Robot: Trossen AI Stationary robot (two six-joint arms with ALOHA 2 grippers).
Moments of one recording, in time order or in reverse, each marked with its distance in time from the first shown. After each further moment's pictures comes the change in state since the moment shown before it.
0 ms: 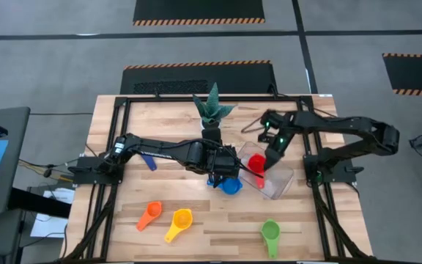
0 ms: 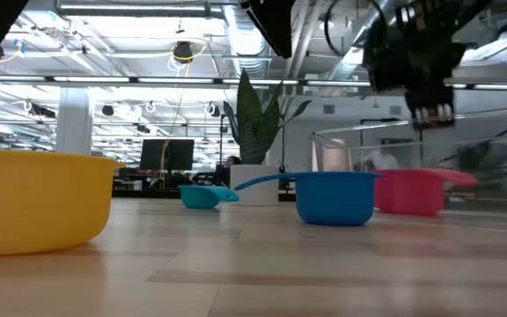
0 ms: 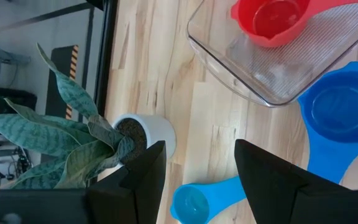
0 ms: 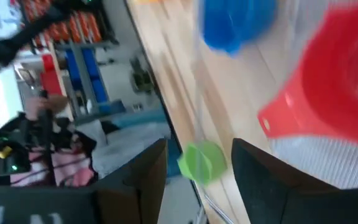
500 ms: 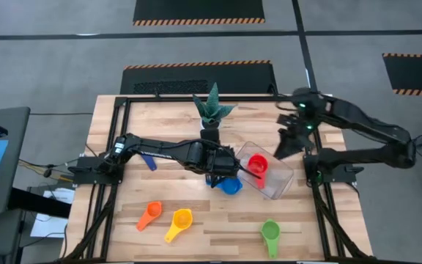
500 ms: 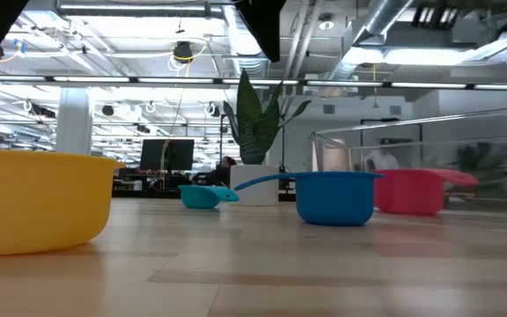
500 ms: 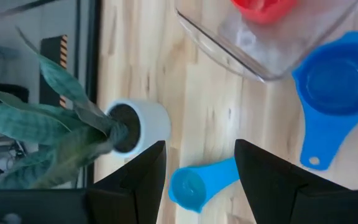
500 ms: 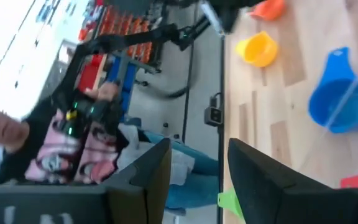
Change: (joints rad) left arm 0.000 0.000 0.000 -0.065 0.037 0.000; right arm 0.029 -0.321 0.271 -0.076 -0.068 0.002
